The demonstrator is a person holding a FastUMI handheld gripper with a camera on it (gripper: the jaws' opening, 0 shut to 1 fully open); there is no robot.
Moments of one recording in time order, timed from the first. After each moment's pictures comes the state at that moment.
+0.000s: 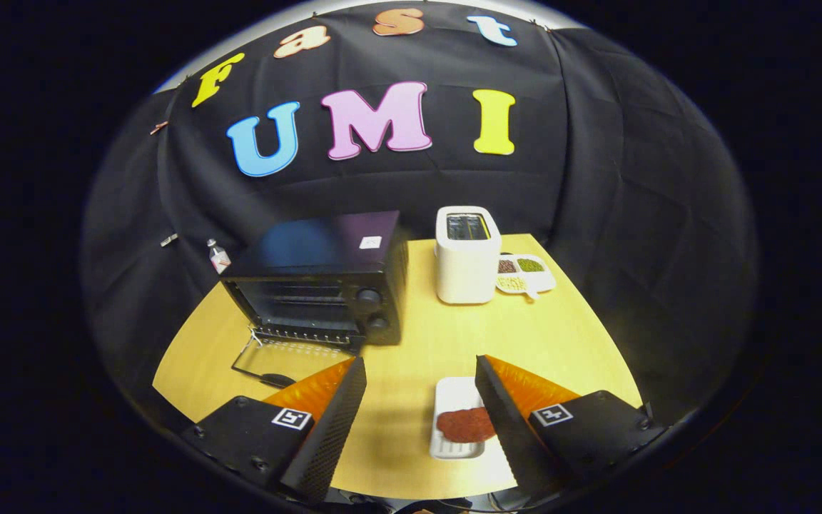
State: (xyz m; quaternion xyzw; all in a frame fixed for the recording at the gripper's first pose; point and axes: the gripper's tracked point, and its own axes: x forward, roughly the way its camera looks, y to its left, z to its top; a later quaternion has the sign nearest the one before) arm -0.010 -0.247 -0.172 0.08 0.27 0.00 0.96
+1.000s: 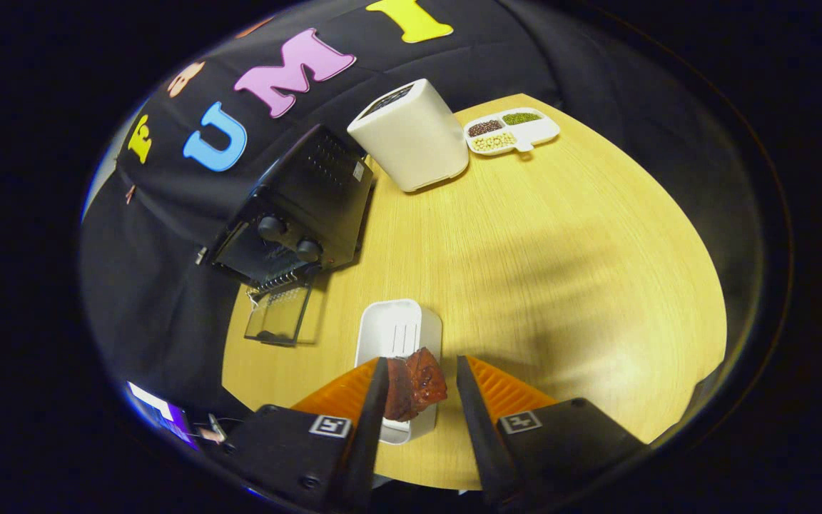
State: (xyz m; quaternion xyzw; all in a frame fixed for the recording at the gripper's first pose) arm -0.016 -0.310 -0.329 0.29 0.43 0.10 0.85
